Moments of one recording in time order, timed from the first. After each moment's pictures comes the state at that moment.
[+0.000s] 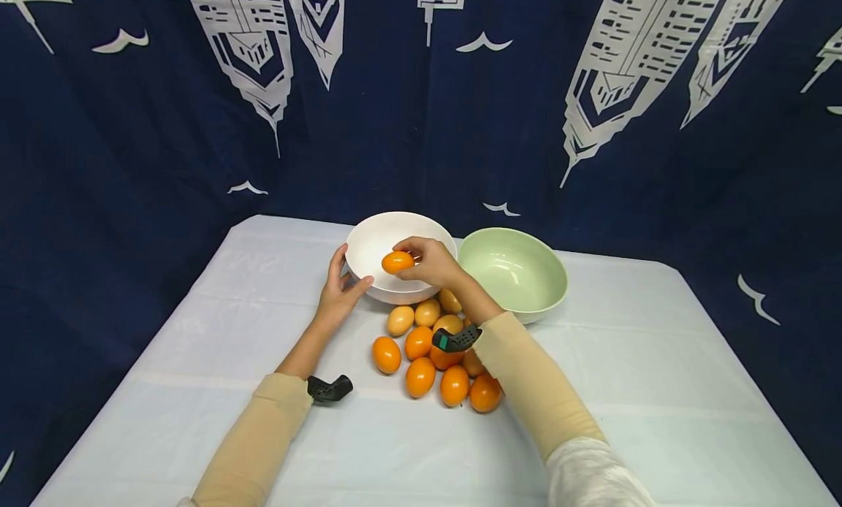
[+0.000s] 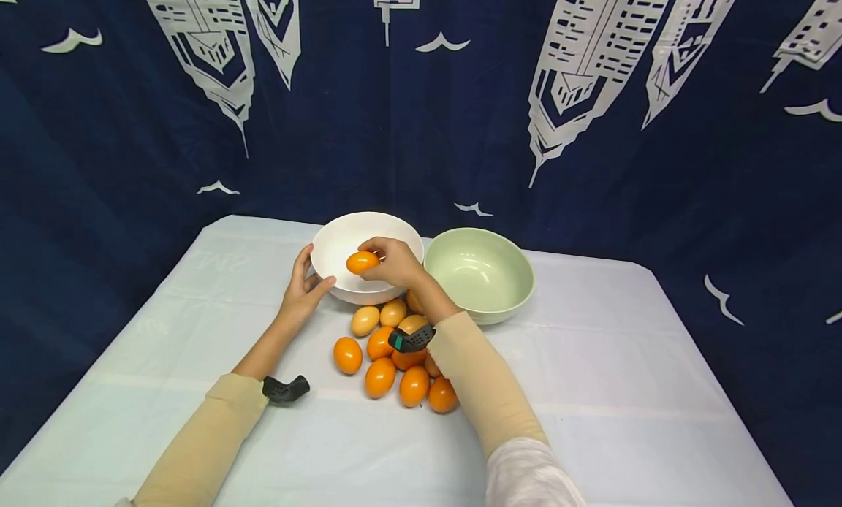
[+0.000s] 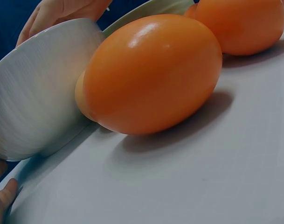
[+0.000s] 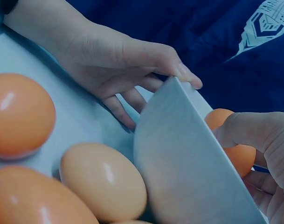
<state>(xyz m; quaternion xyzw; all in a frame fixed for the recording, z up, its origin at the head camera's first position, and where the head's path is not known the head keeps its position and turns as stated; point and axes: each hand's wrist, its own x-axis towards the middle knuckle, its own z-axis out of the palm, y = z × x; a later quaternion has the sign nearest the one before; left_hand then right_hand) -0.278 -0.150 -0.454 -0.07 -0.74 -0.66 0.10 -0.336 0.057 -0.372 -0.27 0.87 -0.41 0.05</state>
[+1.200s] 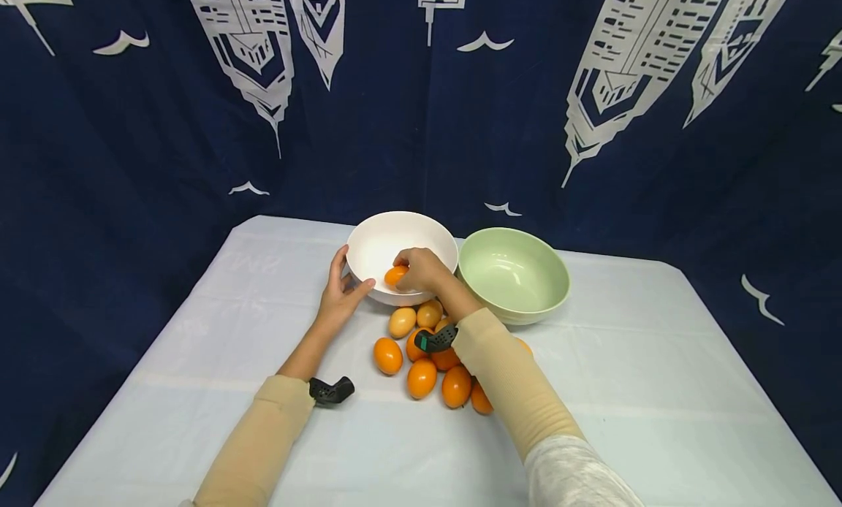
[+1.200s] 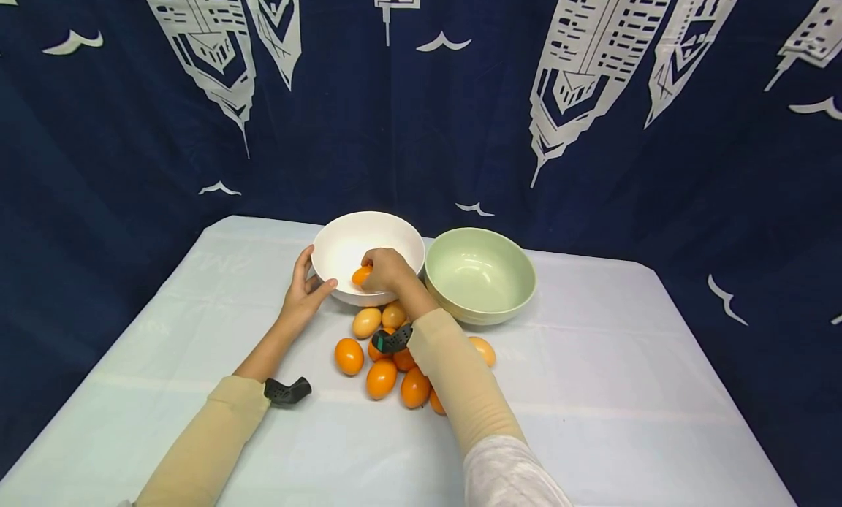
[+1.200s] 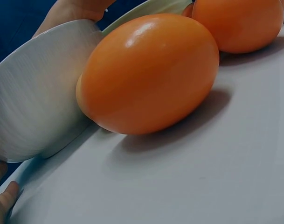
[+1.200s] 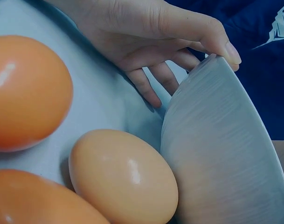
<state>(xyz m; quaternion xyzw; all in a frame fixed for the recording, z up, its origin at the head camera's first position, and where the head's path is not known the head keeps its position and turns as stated) -0.256 -0.148 -0.428 -0.07 -0.74 -0.66 0.08 -0.338 0.032 -0.379 -0.22 0.94 -0.23 0.10</state>
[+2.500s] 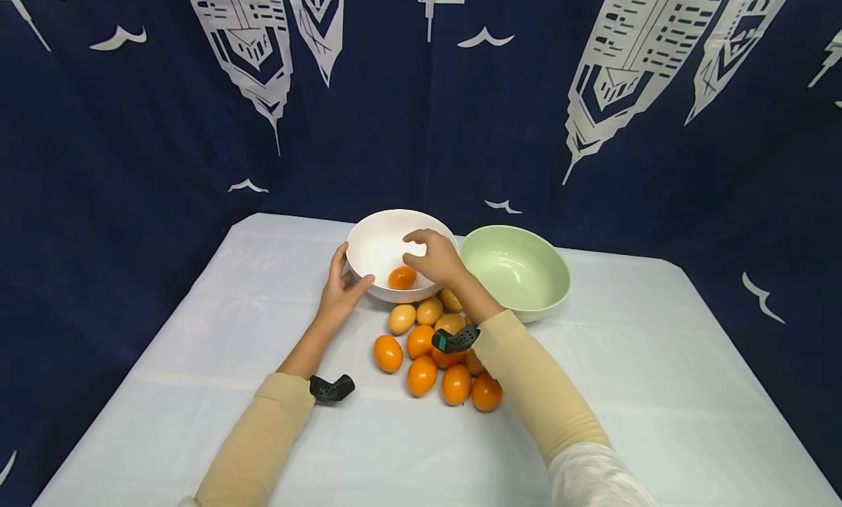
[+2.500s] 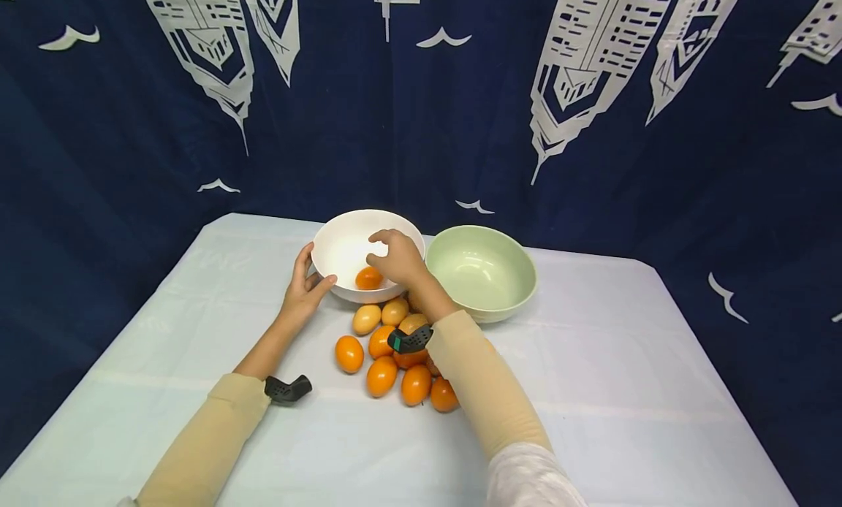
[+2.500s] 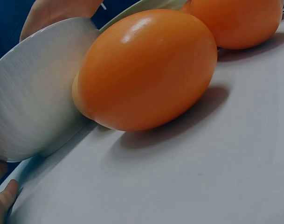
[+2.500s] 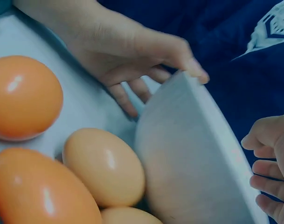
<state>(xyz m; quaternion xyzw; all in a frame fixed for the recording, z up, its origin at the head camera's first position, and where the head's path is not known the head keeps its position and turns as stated) -0.277 -0.150 -0.456 -0.07 -0.73 -0.67 0.10 -0.329 0.055 -0.365 -0.23 0.91 -0.35 -0.01</state>
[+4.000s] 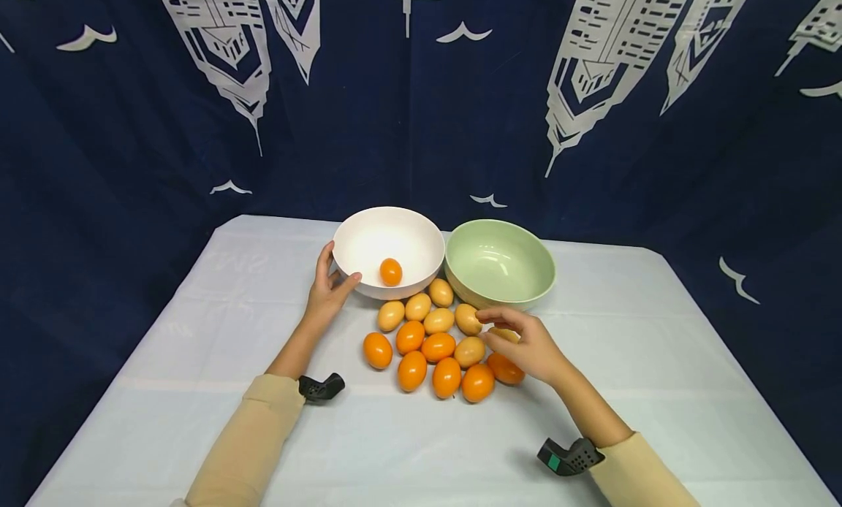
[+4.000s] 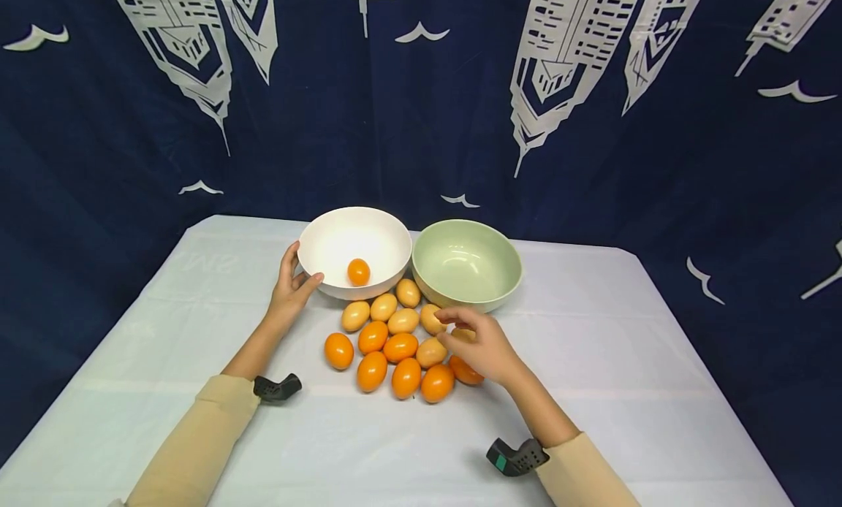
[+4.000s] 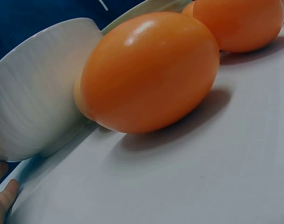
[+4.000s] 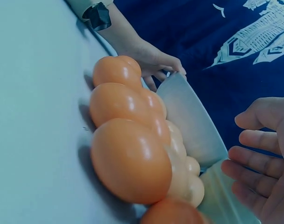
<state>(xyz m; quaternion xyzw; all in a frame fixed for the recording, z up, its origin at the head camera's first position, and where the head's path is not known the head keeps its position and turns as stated) -0.277 -0.148 -0.455 -0.06 -0.74 -0.67 0.09 -0.193 0.203 -0.393 -0.25 0.84 -0.48 -0.01</state>
